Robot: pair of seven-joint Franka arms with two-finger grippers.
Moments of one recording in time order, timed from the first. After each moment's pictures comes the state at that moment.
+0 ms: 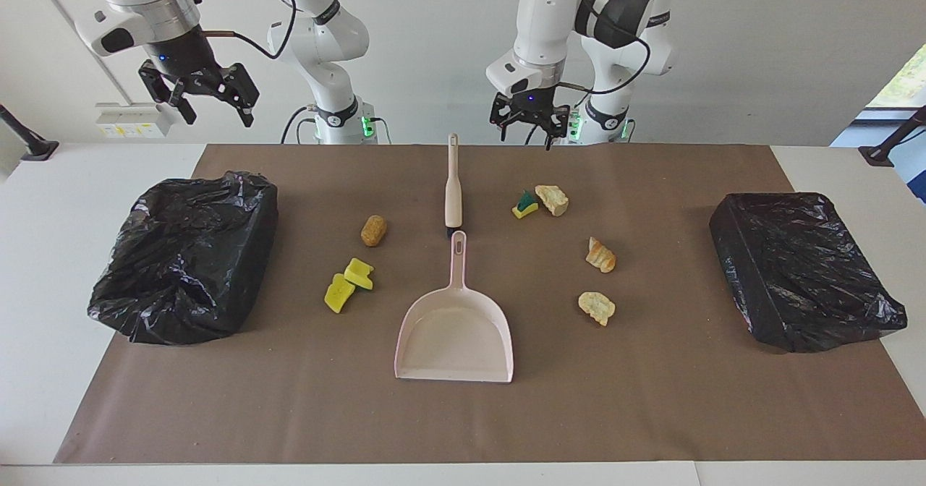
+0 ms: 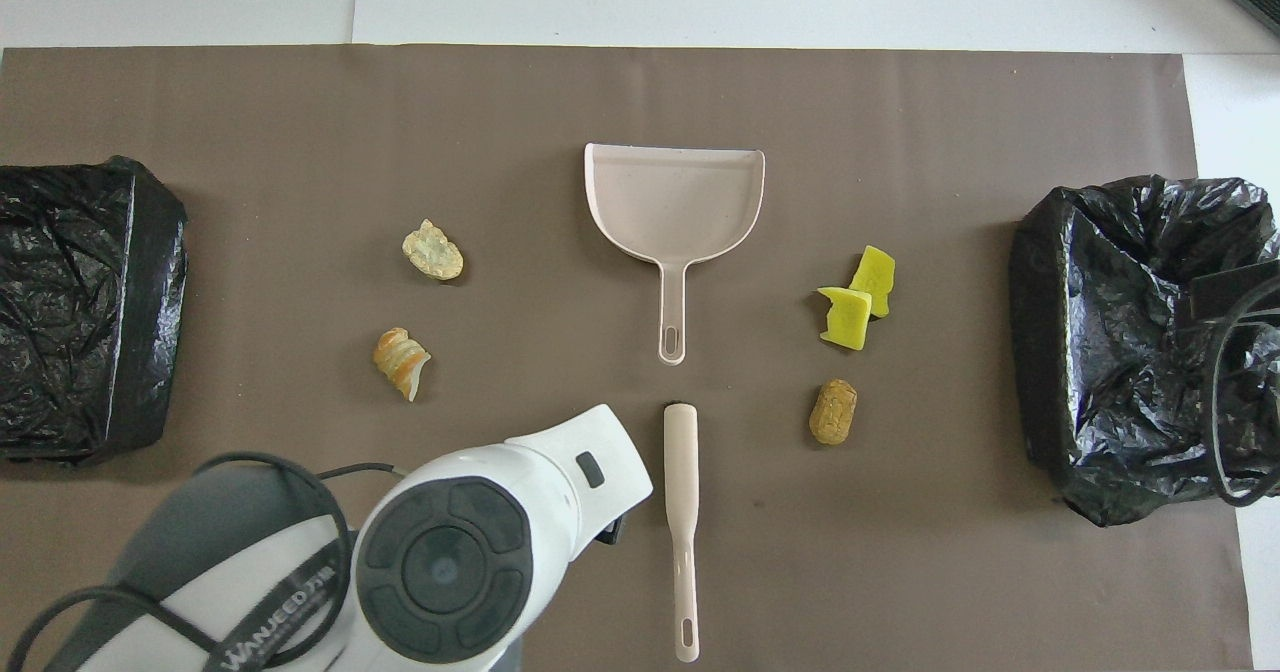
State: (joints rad) left arm -0.71 -0.16 -0.09 -2.06 -0.02 1.91 -0.46; right arm 0.10 -0.06 -0.14 -1.49 -0.01 1.41 0.04
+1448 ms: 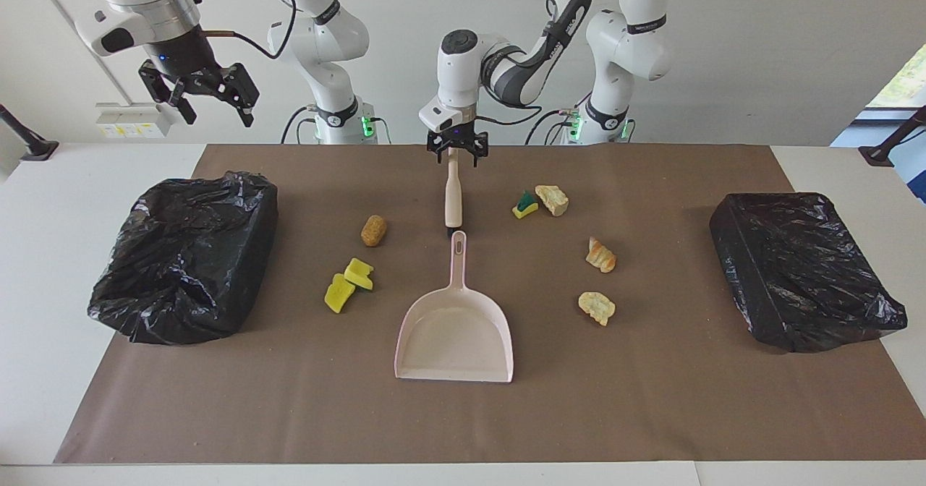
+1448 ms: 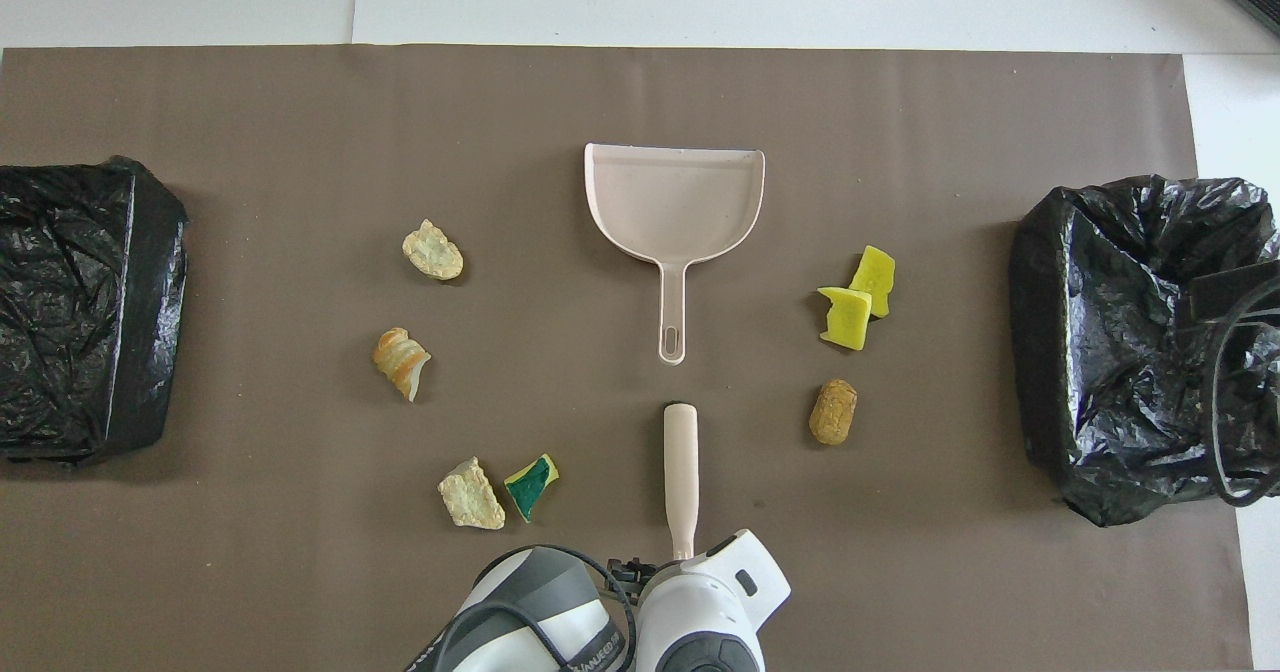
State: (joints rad) left arm -0.99 0.06 -0.09 -2.24 -0.02 2.32 -0.89; right arm 0.10 -0.06 -0.14 -1.49 -0.01 1.41 0.04
